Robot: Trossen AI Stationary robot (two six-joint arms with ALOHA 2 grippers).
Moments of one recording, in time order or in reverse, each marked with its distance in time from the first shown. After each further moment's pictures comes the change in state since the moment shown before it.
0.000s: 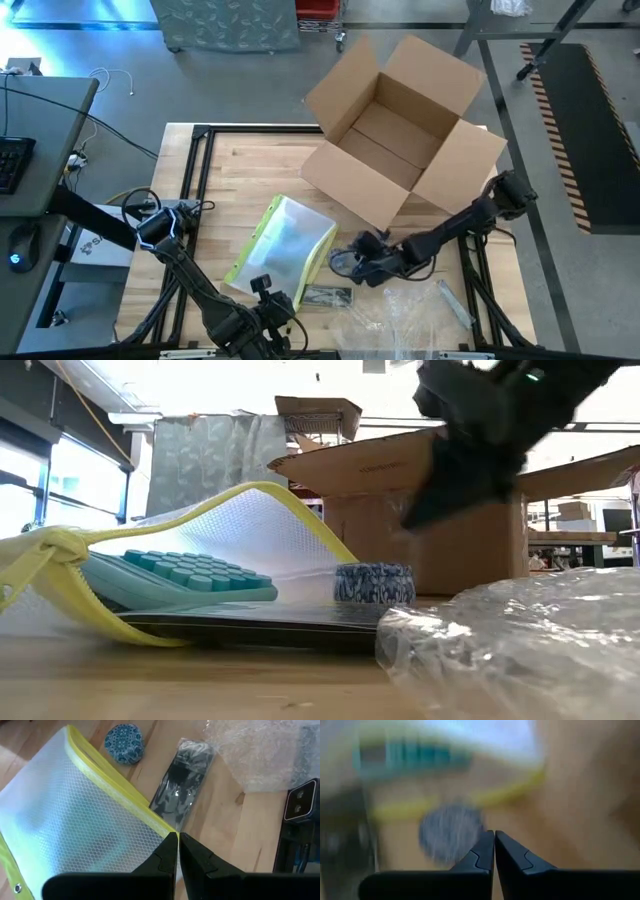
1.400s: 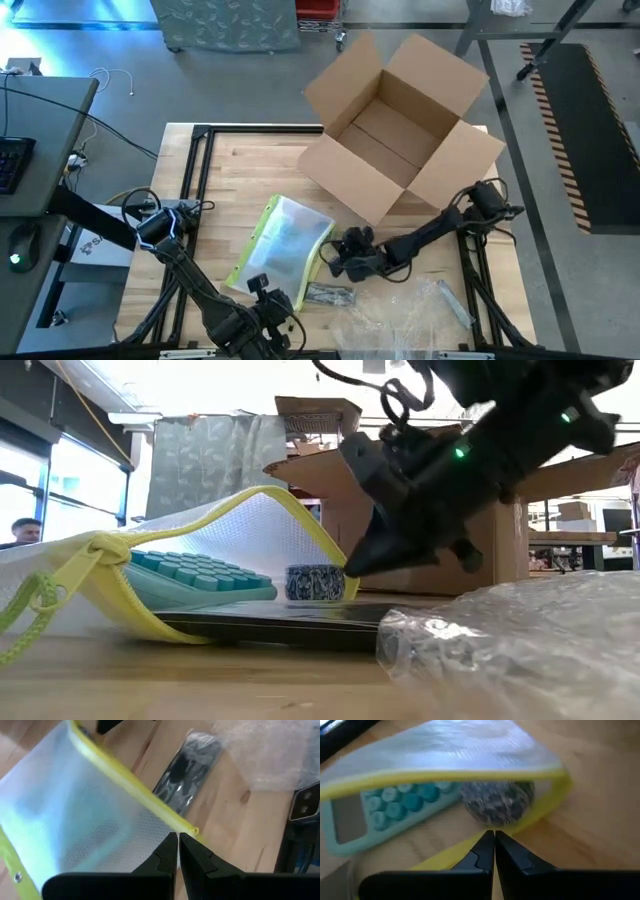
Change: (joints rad) left arm -0.003 0.000 0.000 -0.044 0.020 -0.086; right arm -0.071 0.236 -0.002 0.392 0.125 0.170
